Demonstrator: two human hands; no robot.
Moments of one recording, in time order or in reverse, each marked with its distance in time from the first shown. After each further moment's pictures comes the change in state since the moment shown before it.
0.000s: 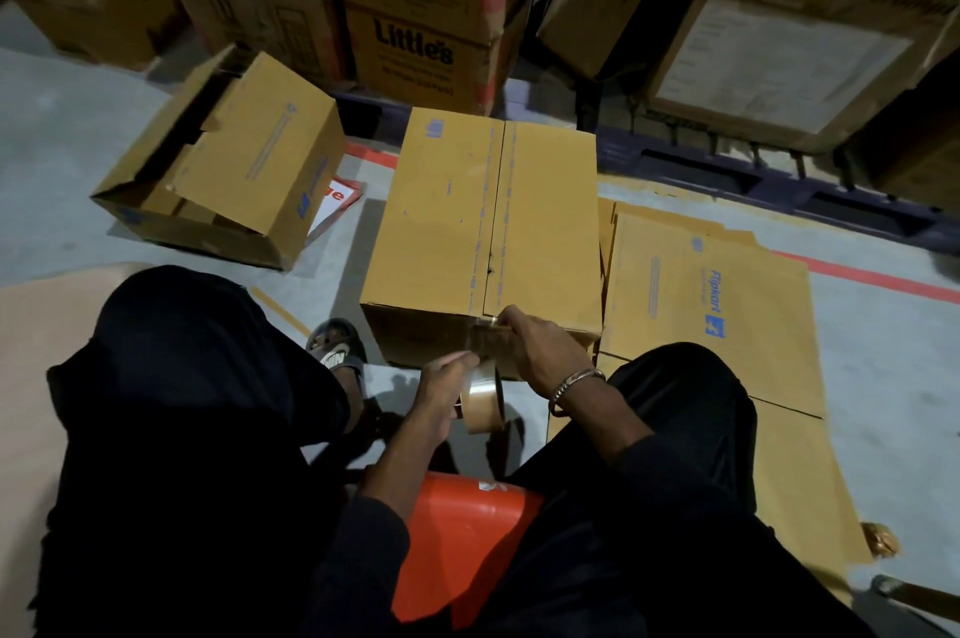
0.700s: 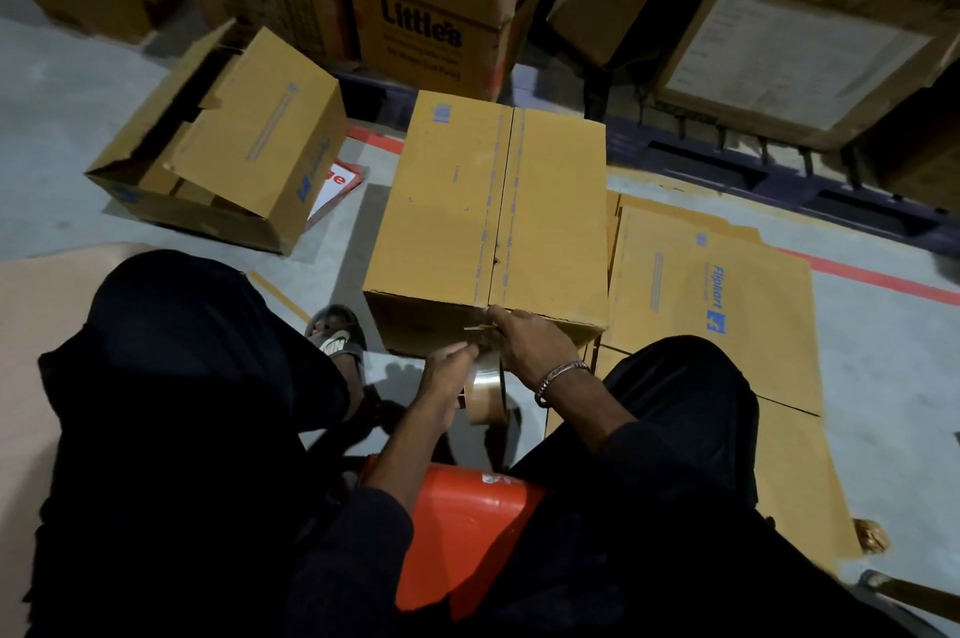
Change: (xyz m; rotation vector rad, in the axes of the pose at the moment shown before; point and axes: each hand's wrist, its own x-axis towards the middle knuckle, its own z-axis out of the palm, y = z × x) left_hand -0.004 0.005 0.003 -0.003 0.014 -0.008; right_hand 0.021 0.000 0.033 -0.096 0.026 -0.048
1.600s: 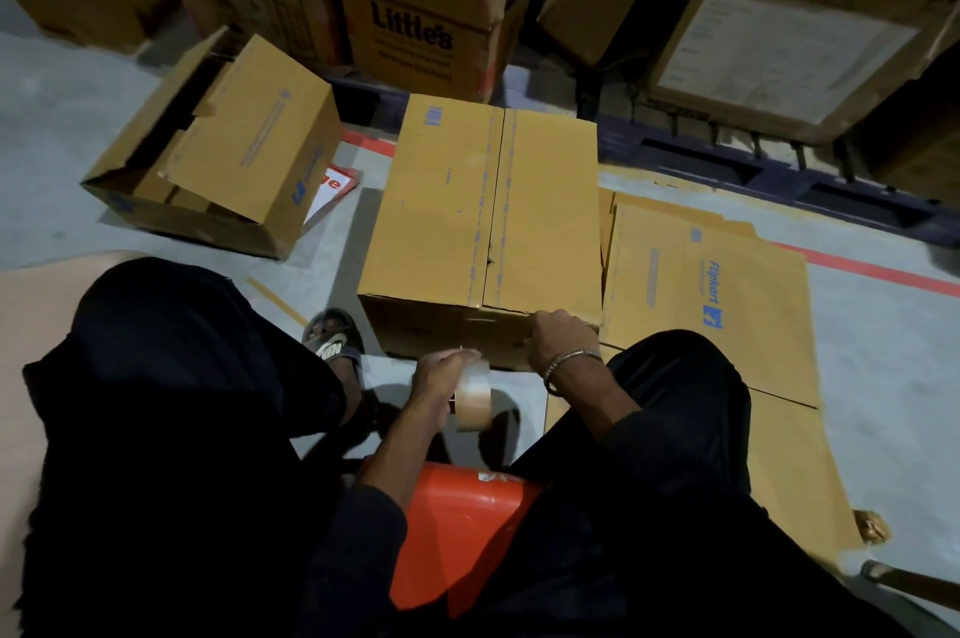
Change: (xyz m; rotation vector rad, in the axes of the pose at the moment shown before) left_hand 0.008 -0.006 -0.005 0.062 0.039 0.000; right_hand -0.010 0.013 -0.028 -0.239 -0.174 0.308
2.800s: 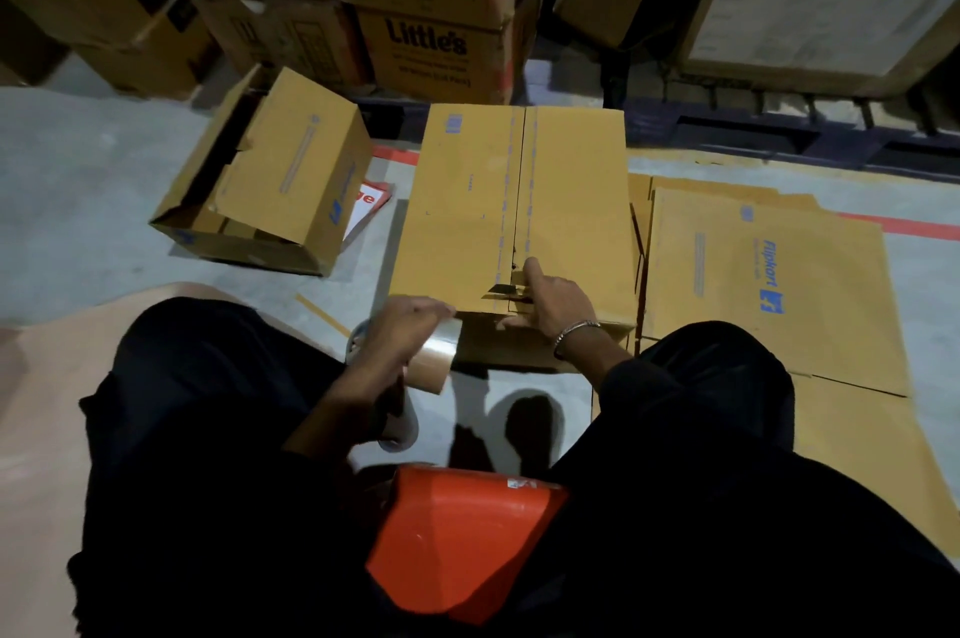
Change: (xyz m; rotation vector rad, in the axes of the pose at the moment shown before) left_hand -0.036 0.101 -0.077 0.449 0.109 0.343; right_hand 0.067 -0.008 0.019 0.348 0.197 -0.229
